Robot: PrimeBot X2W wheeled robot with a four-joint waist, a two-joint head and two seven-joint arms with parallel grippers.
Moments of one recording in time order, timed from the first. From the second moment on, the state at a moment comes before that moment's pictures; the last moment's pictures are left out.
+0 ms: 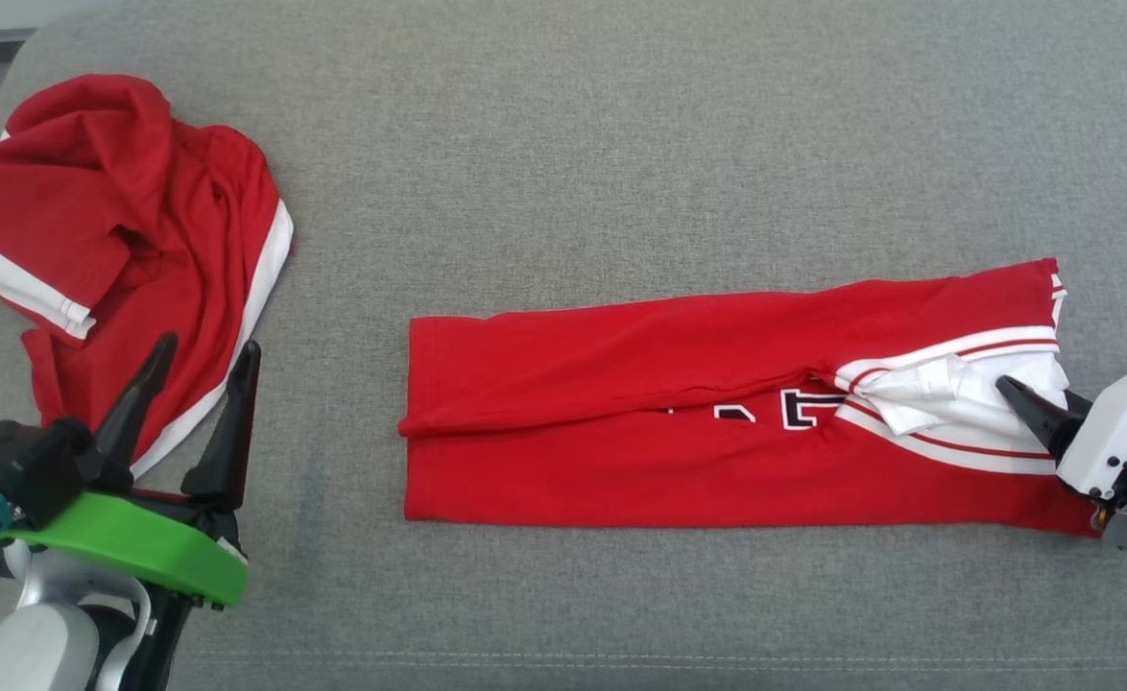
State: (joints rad) left arm -0.13 0.45 -0.31 -0.13 -0.70 0.05 -0.09; right arm -0.26 -0.63 0.45 0.31 1.06 -0.10 0.31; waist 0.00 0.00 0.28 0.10
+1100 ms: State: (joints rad) left arm 0.00 0.44 -0.28 -0.16 -0.70 0.07 -0.17; right arm -0.30 -0.70 0.35 0.23 1.20 -0.01 0.37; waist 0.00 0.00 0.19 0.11
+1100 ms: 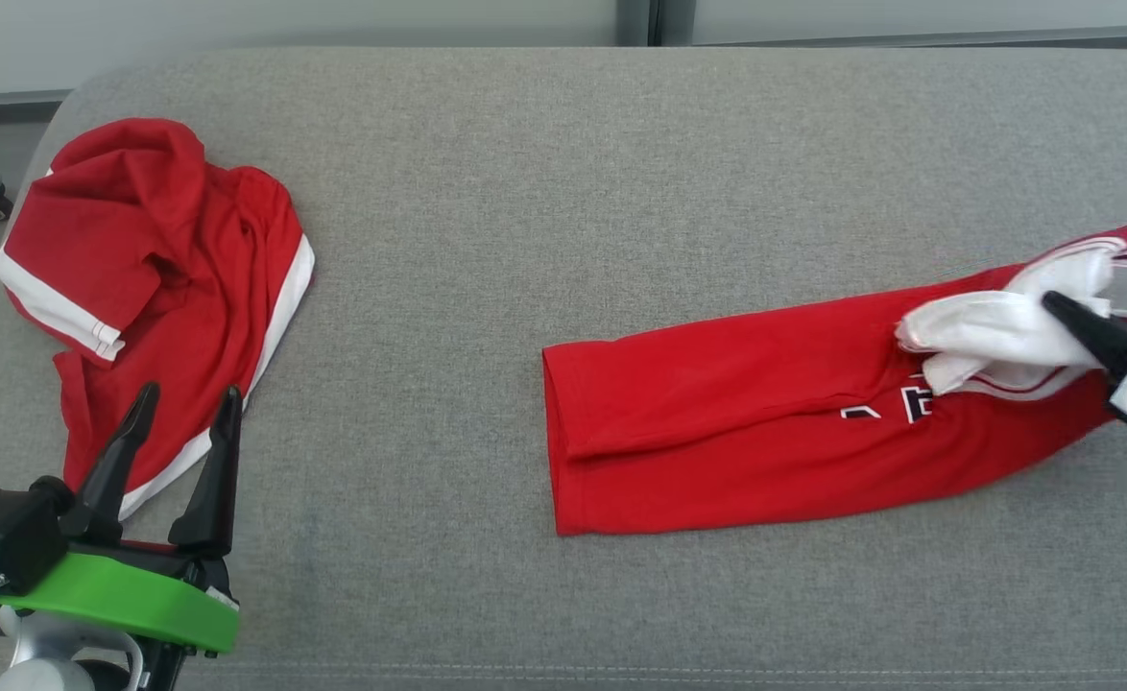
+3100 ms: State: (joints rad) left arm -0.01 0.44 -0.31 -0.16 -0.66 0.08 -0.17; right arm -0.37 -0.42 0.55 0.27 0.87 -0.11 0.24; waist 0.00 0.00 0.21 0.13
